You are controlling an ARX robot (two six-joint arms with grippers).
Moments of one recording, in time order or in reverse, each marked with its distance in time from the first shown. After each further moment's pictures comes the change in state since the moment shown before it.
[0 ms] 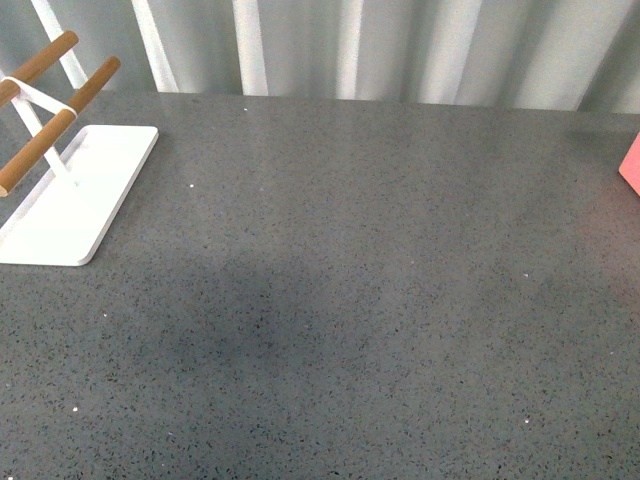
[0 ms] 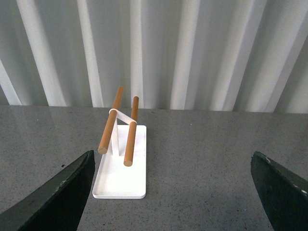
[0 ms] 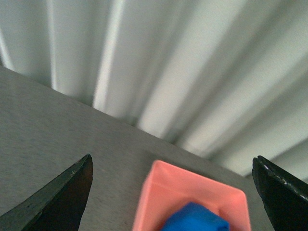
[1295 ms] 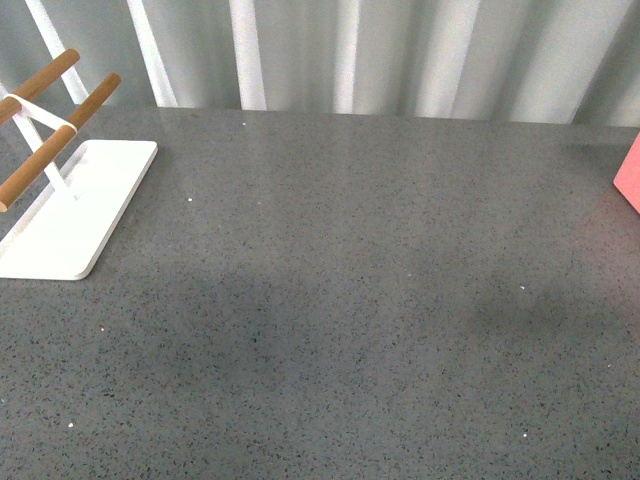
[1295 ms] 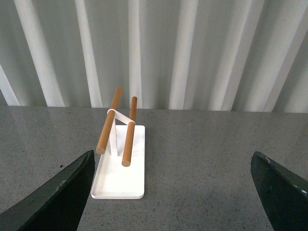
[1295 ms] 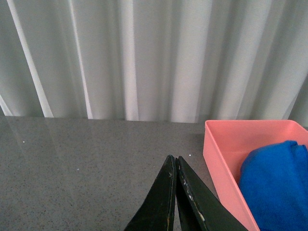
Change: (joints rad) left arm 0.000 0.000 0.000 0.000 0.000 0.000; right arm 0.368 -0.880 -0.990 0.395 0.461 0.491
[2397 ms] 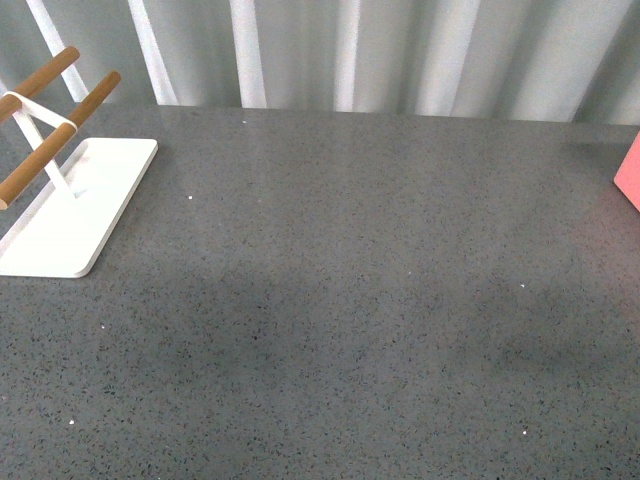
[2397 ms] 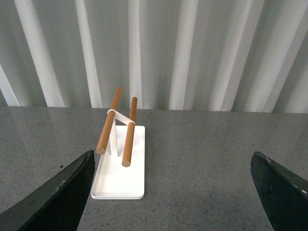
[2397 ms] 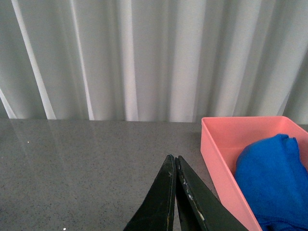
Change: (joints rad) left arm 0.000 -0.001 0.000 0.000 0.000 0.000; right arm 0.001 -0.403 -0.032 -0.348 0.007 0.007
